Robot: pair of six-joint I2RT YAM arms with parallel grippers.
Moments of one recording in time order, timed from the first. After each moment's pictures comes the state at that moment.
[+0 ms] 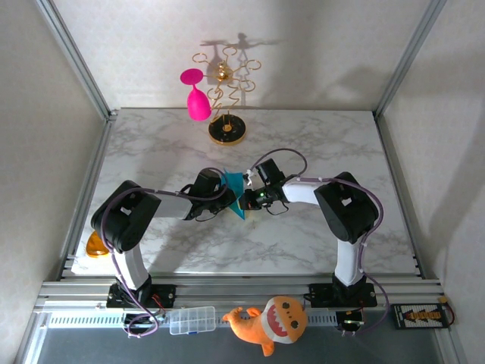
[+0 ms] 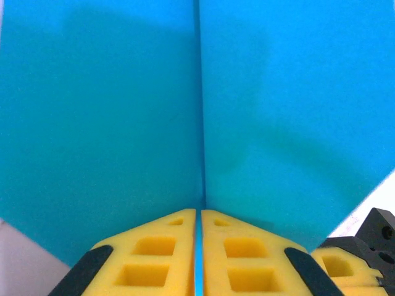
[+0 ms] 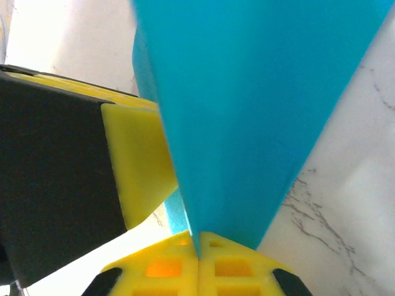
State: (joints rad) left arm -0.55 1.81 0.77 0.26 0.24 -1.04; right arm 0.63 1.93 1.05 -0.14 -0.59 0.38
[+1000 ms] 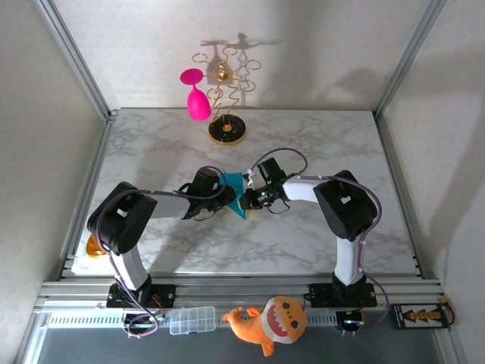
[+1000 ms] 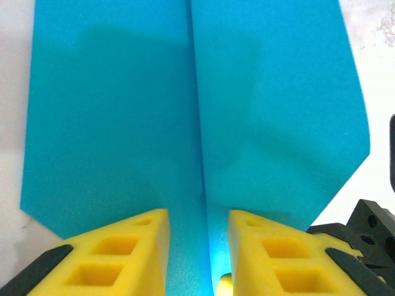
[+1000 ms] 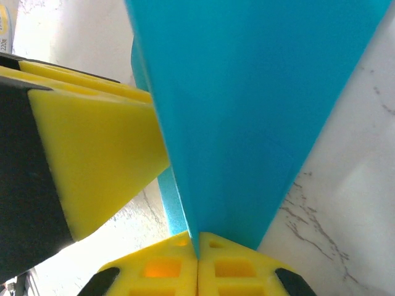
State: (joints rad) left arm -0.53 1.78 0.77 0.23 0.23 -1.02; right arm 0.61 1.95 1.06 -0.16 -0.63 0.35
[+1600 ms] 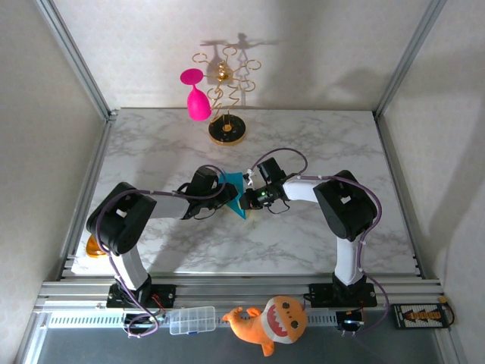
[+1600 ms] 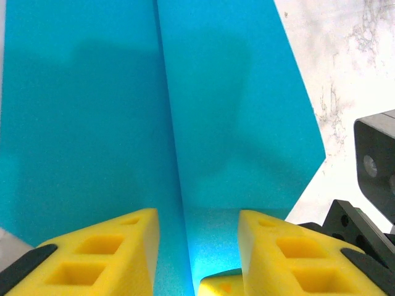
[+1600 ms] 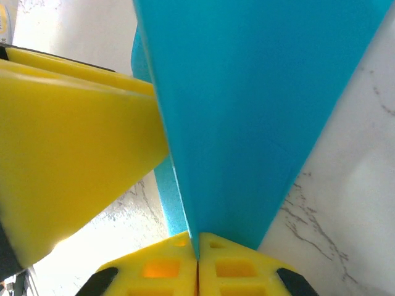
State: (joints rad) left arm -0.53 1.78 0.76 0.28 0.25 -1.02; right arm 0.61 1.95 1.06 -0.16 -0.63 0.35
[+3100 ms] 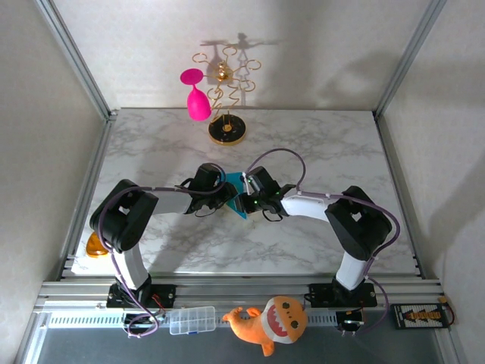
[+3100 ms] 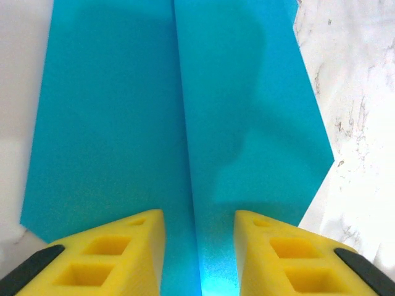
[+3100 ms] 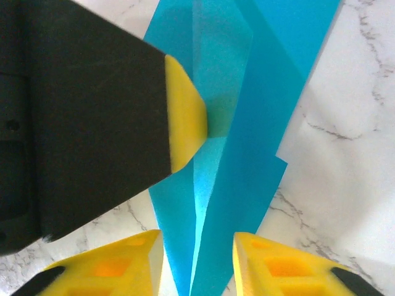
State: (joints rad) left arm -0.53 1.81 0.84 0.14 0.24 -1.08; right arm 0.79 1.76 0.96 -0.10 -0.12 0.39
